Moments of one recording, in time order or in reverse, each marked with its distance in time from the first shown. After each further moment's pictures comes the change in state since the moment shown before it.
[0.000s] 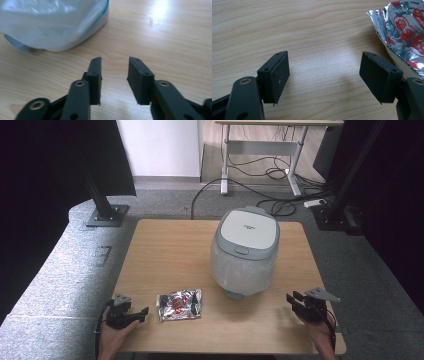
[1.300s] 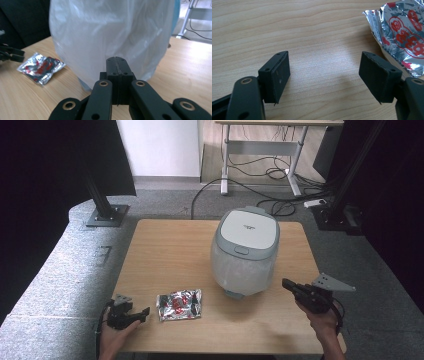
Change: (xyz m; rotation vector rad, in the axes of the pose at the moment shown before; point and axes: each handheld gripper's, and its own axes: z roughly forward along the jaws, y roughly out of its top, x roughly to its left) left arm -0.002 0.000 0.001 0.005 -0.025 -0.027; right arm 0.025 0.071 -0.045 -0.202 0.304 -0.087
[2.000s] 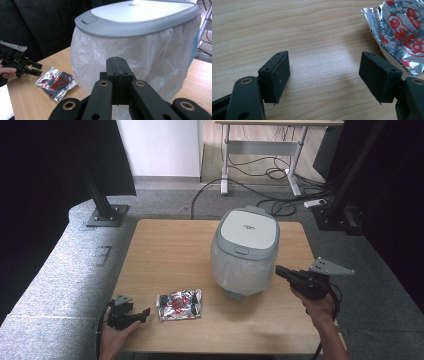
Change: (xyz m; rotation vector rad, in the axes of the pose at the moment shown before) left arm -0.001 0.000 0.001 0.006 -0.008 0.005; right arm 0.010 0.049 0.010 -0.043 0.093 -0.023
